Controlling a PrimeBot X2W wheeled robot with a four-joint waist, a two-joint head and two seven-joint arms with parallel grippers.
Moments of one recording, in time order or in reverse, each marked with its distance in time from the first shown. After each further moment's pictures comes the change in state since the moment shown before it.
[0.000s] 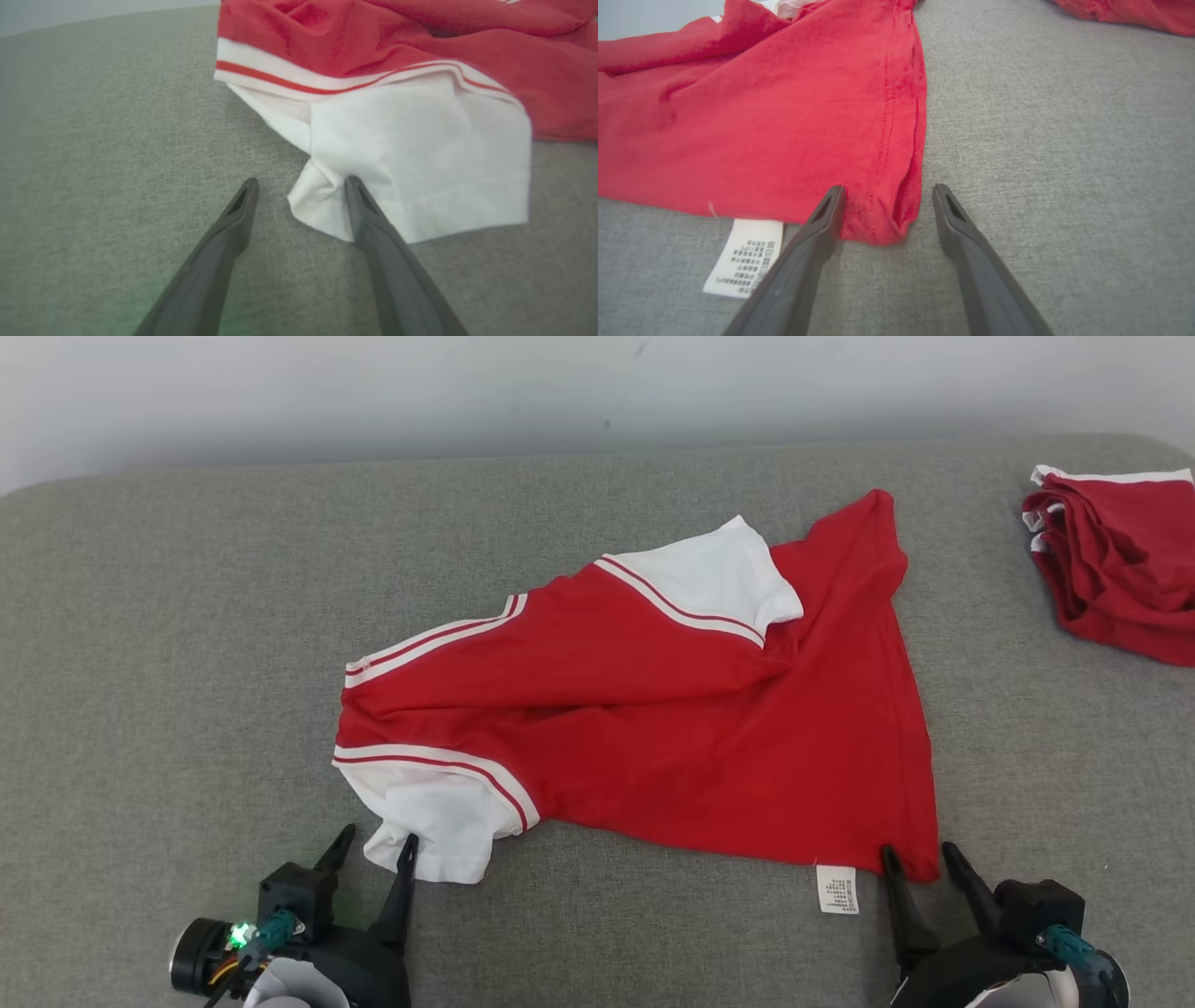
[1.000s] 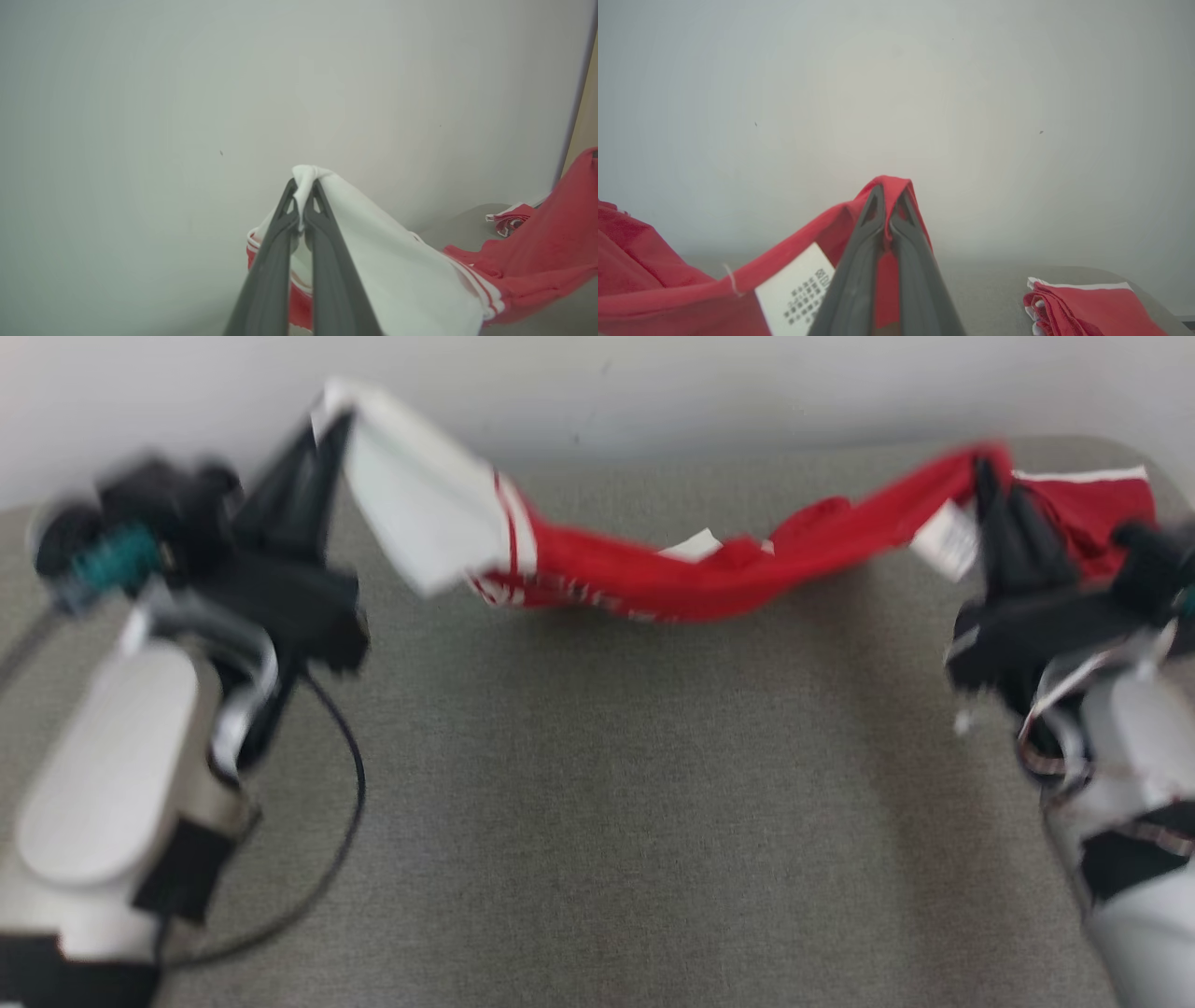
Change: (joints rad) left arm -0.439 0.133 -0.023 -0.454 -0.138 0.000 0.213; right arm -0.491 -0.150 0.099 -0.161 0.165 0.000 0.086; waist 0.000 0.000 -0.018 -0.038
